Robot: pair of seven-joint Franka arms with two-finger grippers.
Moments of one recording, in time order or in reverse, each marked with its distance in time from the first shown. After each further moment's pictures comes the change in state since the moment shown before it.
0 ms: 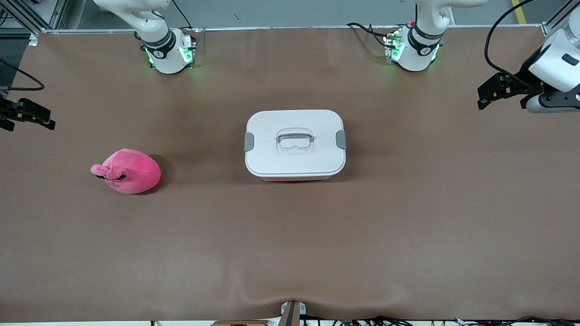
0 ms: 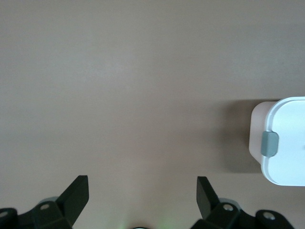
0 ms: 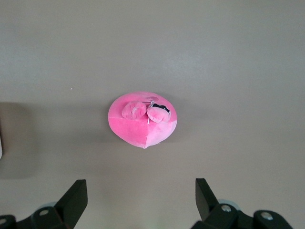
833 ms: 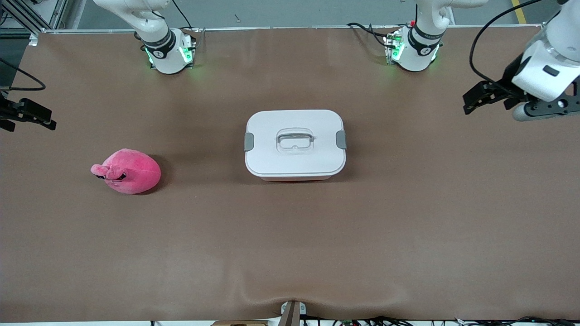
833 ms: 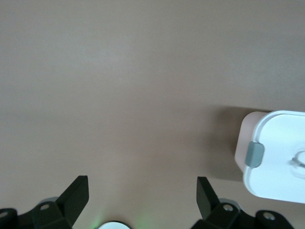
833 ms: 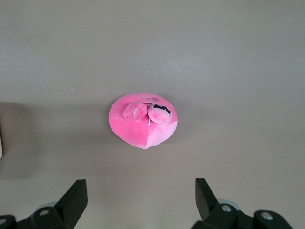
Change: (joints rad) left arm -0.026 0.029 -0.048 0.000 -0.003 0.000 -0.220; right arm 0.005 0.000 0.001 0.001 -0.001 0.003 0.000
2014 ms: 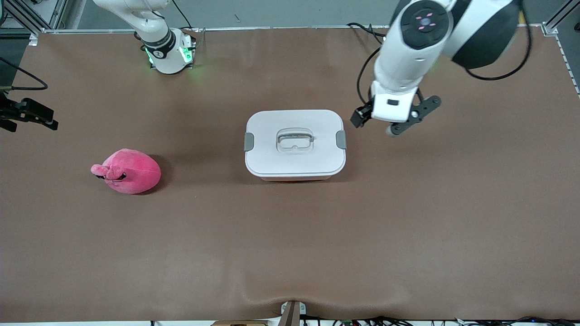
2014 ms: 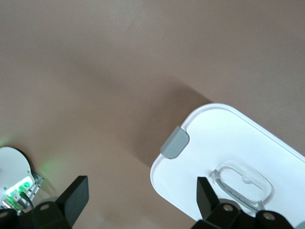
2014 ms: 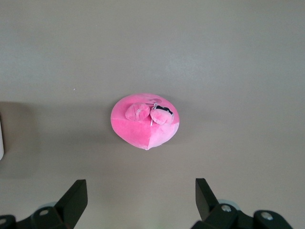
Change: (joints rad) left arm -0.177 0.222 -0.254 0.022 0.034 0.084 -0.912; right arm 0.008 0.000 0.001 0.003 0.000 0.000 0.001
